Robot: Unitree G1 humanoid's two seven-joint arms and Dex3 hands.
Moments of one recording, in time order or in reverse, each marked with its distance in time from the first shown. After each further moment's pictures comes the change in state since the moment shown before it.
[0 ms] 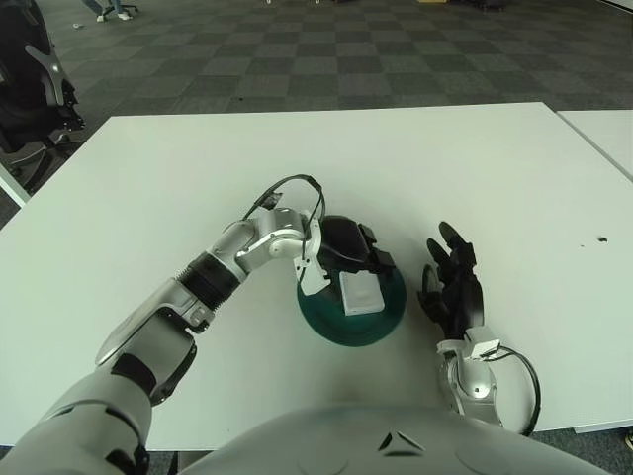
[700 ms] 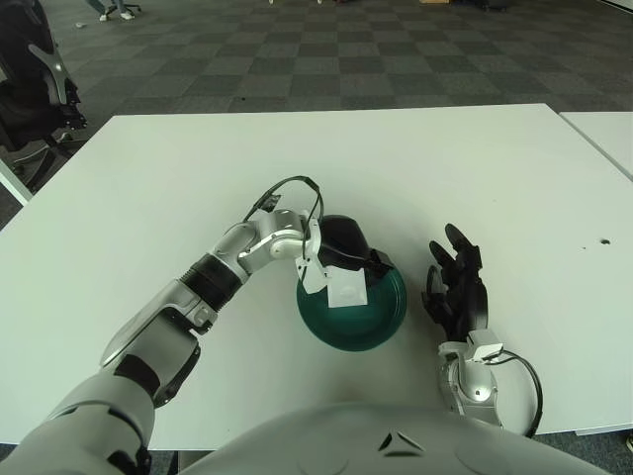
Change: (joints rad) left arm 0.014 -0.027 0.006 0.060 0.003 -0.004 0.087; right arm 0.015 0.007 -0.002 -0.007 0.000 -0.002 -0.061
